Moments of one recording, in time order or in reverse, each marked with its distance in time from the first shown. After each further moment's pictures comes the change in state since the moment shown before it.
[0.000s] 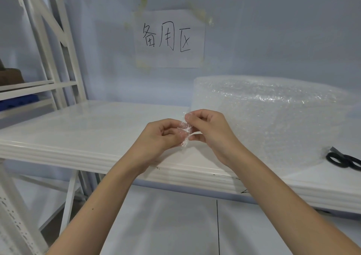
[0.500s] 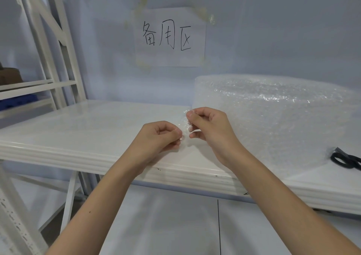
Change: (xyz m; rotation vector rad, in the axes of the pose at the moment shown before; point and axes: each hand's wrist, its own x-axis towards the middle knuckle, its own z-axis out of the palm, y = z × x) left_hand 0.003 -0.004 -0.007 -0.018 0.065 -0.093; right_hand 0.005 0.003 0.003 -0.005 0.064 -0.062
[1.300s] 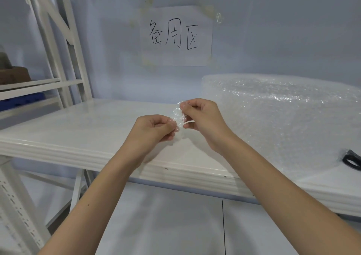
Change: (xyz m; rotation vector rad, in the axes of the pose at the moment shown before) left_hand 0.010 0.000 -0.022 0.032 0.128 0.060; right_hand 0.031 0.000 0.026 -0.040 -0.046 -0.001
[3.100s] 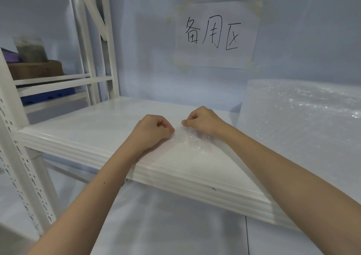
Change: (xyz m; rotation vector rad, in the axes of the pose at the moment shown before) left_hand 0.061 -0.038 -0.100 0.551 0.095 -0.062; right_hand 0.106 0.054 0.071 -0.793 -0.304 0.061
